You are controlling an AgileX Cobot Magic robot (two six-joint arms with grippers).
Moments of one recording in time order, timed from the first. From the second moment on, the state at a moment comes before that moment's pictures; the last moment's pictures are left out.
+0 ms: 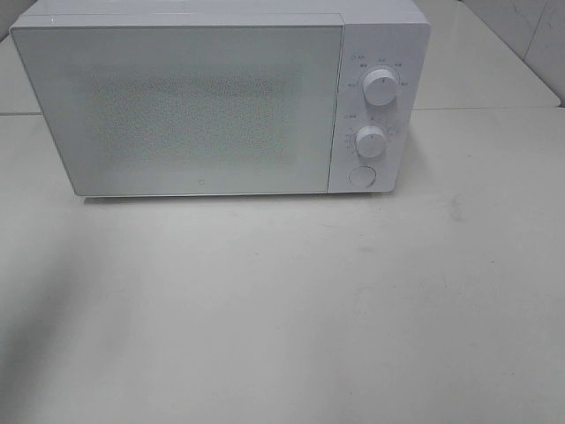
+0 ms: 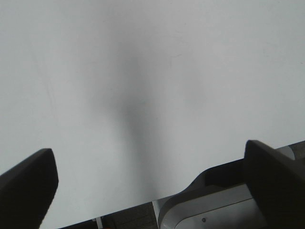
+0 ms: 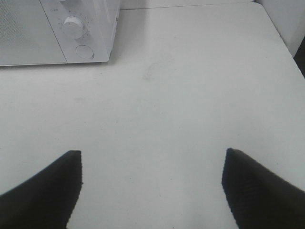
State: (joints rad) left arm -0.11 1.23 -1.04 -0.15 1.16 0.13; right arm 0.09 0.00 -0.51 -0.06 1.05 0.13
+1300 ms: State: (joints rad) left arm 0.05 0.00 -0.50 -0.11 1.05 0.11; right arm 0.09 0.00 -0.51 -0.06 1.05 0.13
